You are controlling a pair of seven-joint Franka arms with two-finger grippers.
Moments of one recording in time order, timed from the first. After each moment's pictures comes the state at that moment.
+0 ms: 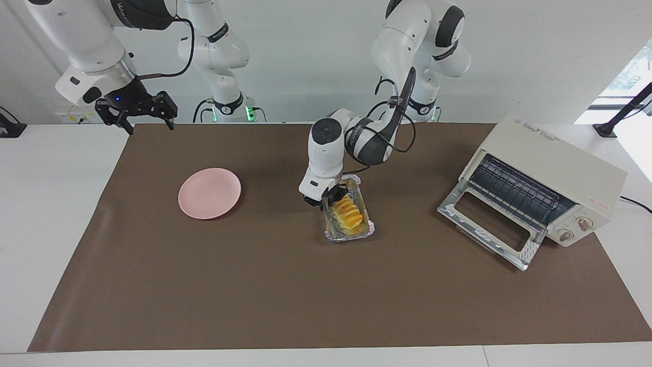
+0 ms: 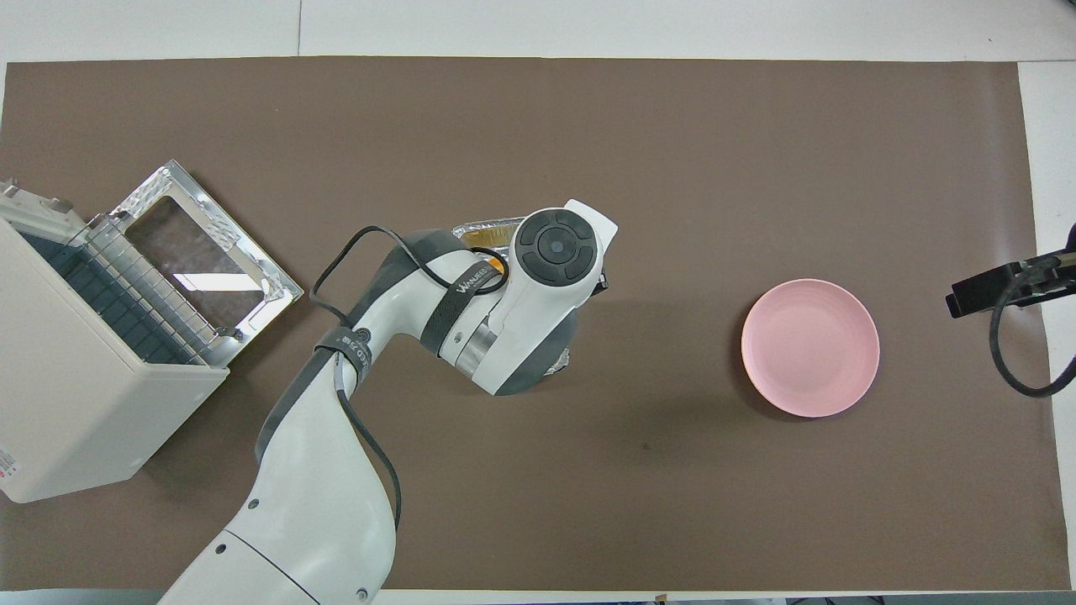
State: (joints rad) left arm -0.76 0.54 0.01 -1.59 -0.02 2.13 -0.89; right arm -0.09 -0.05 0.03 -1.62 -0.02 1.45 -0.20
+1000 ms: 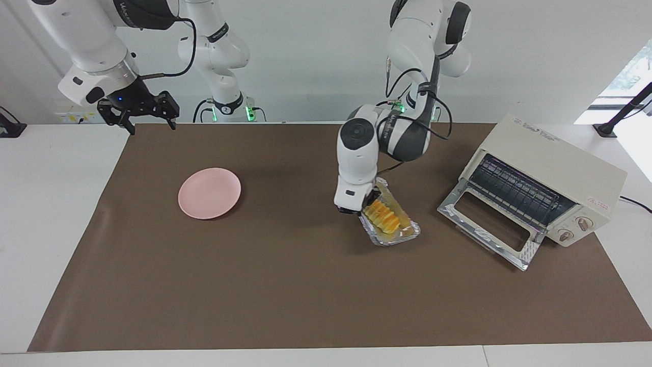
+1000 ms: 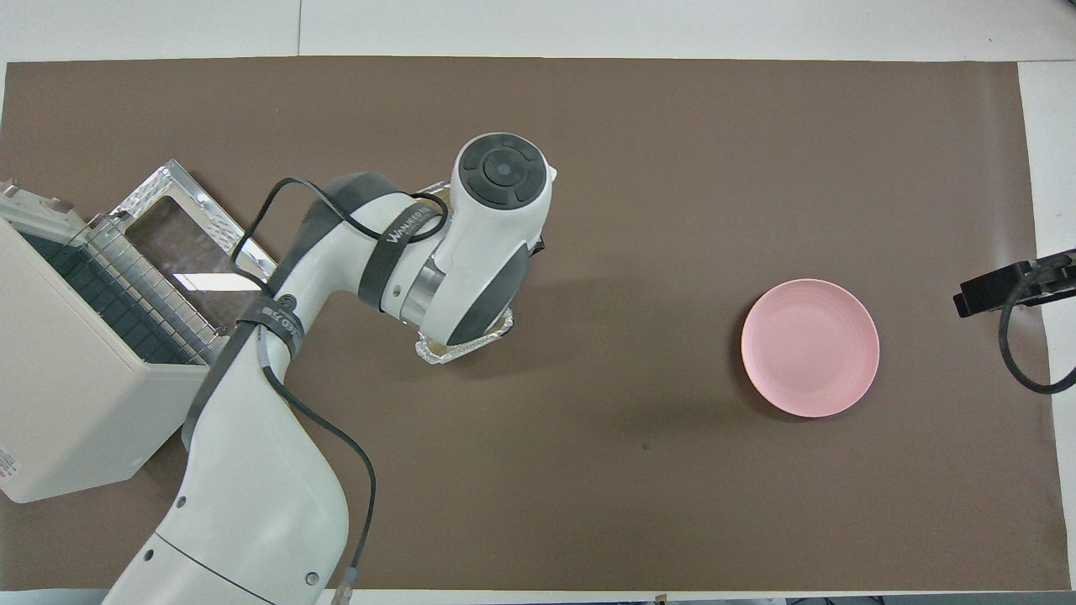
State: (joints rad) left arm -0.75 0.53 0.29 -1.43 -0.02 1.85 -0.90; right arm -0.08 -0.05 0.04 -1.62 -0.02 1.45 -0.20
